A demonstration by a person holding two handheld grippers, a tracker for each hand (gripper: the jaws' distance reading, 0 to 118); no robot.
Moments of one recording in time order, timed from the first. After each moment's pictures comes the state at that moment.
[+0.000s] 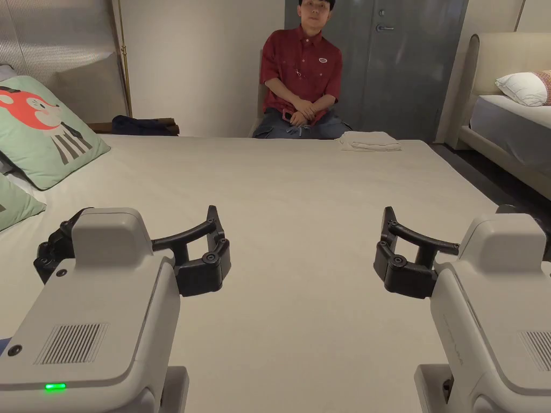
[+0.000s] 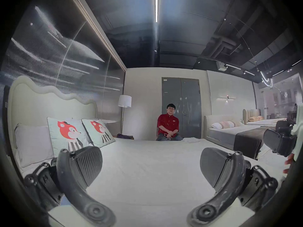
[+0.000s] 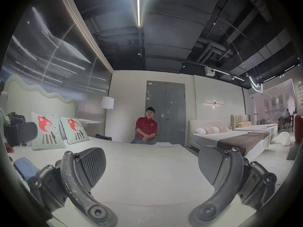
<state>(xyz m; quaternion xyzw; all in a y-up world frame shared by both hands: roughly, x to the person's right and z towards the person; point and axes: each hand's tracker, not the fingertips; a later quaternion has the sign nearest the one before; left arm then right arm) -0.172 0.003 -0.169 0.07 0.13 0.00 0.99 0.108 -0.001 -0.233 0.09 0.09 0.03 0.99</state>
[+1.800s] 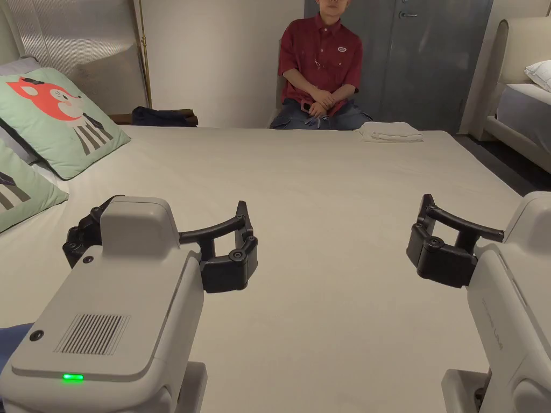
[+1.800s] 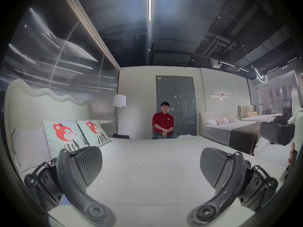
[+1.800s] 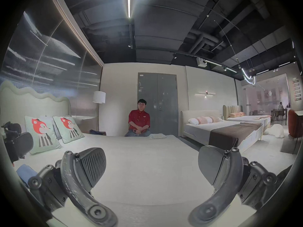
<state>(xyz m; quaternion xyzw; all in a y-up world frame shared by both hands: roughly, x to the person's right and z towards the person) -0.165 0.006 -0.166 0.06 0.10 -0.01 0.99 0.109 0.018 -0.223 0.04 0.06 0.01 1.00</state>
